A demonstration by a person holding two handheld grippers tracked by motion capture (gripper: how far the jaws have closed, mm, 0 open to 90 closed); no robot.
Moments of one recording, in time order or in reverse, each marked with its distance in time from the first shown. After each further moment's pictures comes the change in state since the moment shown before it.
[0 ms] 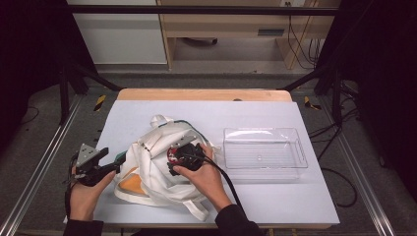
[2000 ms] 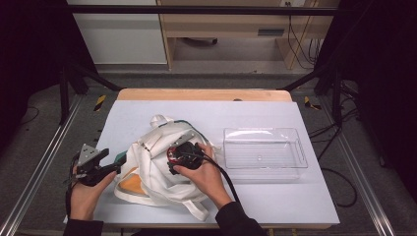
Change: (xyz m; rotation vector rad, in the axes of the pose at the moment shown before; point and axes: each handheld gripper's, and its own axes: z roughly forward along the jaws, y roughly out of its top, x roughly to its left) left arm 0.003 -0.004 0.004 0.021 -0.003 -0.001; right arm 0.000 0.006 -0.003 0.030 0.012 -0.023
